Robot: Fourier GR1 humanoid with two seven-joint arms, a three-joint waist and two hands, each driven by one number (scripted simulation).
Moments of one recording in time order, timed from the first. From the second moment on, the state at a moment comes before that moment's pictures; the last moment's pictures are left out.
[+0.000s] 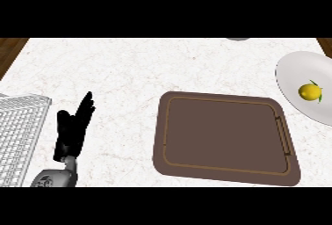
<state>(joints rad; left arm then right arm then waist) -0.08 0.13 -0.04 -1.46 -0.06 0.15 0.24 -0.73 -0.81 -0.68 -0.16 0.43 0.42 -0.71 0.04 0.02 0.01</state>
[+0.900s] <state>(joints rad) -0.09 0.11 -0.04 -1.45 -0.07 0.14 0.24 -0.70 -0.79 -0.65 -0.16 0.45 0.29 -0.71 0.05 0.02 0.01</state>
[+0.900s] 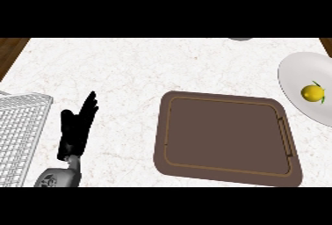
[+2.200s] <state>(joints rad) -0.08 0.10 -0.04 -1.44 -0.08 0.14 0.20 -0.58 -0.90 -0.73 -0.13 0.40 0.23 -0.74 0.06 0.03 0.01</state>
